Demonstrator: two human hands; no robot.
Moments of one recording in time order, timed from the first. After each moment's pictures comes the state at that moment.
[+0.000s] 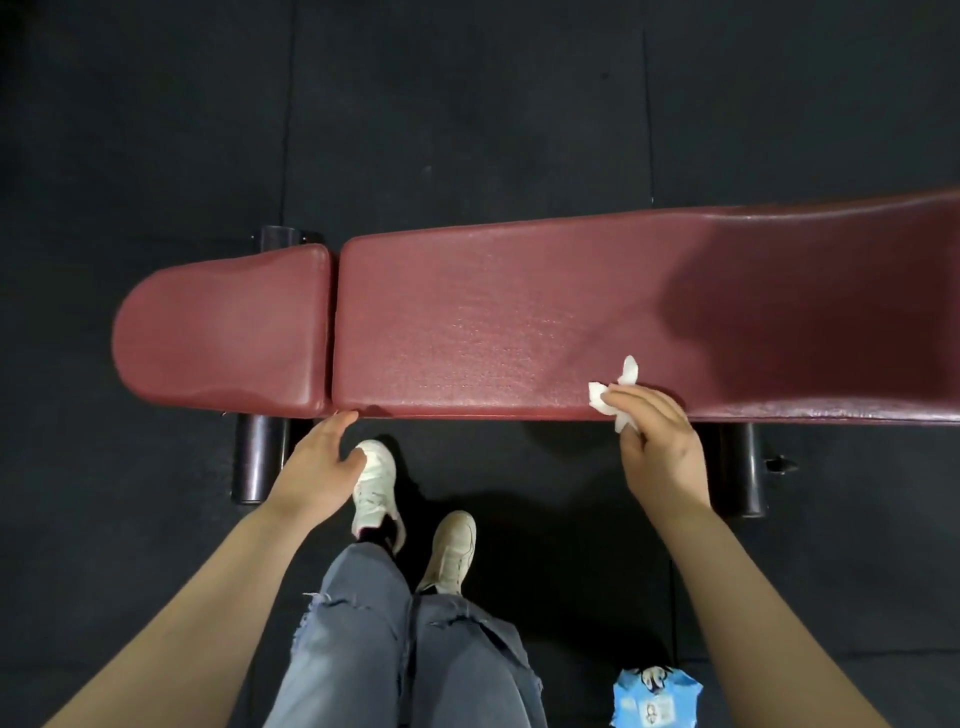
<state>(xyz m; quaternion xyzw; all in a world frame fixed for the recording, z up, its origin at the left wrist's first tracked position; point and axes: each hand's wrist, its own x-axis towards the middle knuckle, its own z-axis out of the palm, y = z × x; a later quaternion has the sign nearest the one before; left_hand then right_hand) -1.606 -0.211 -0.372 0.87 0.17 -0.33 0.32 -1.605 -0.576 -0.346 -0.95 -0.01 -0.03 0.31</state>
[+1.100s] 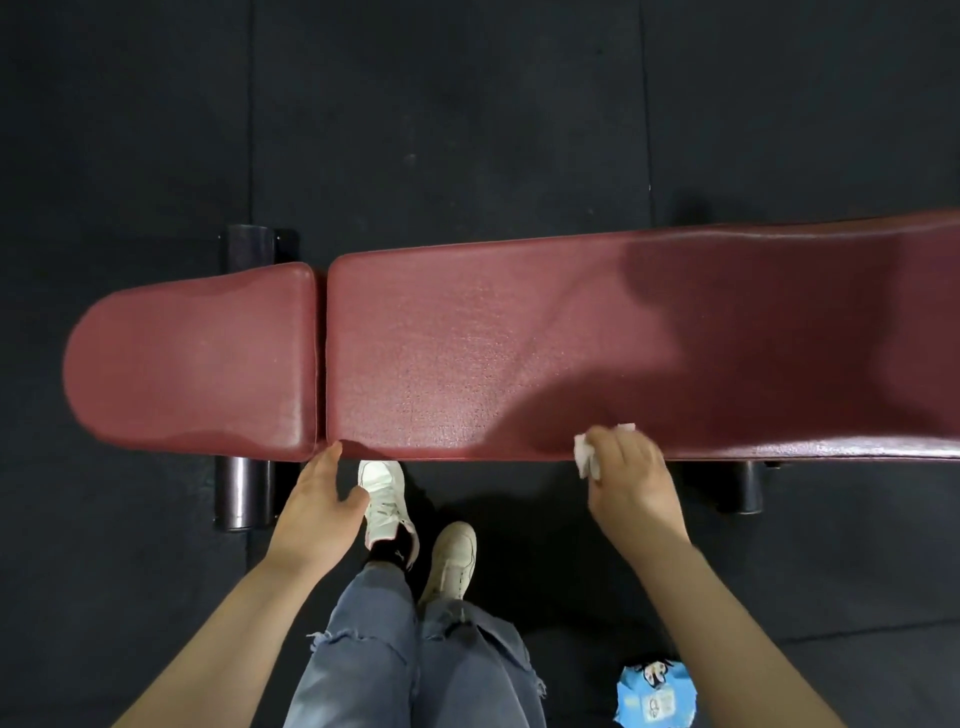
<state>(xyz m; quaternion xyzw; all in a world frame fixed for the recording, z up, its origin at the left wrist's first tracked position) -1.588 -0.202 -0.401 0.83 0.24 -0.36 0.34 -1.584 -0.523 -0.365 -0.99 -0.01 0.09 0.14</state>
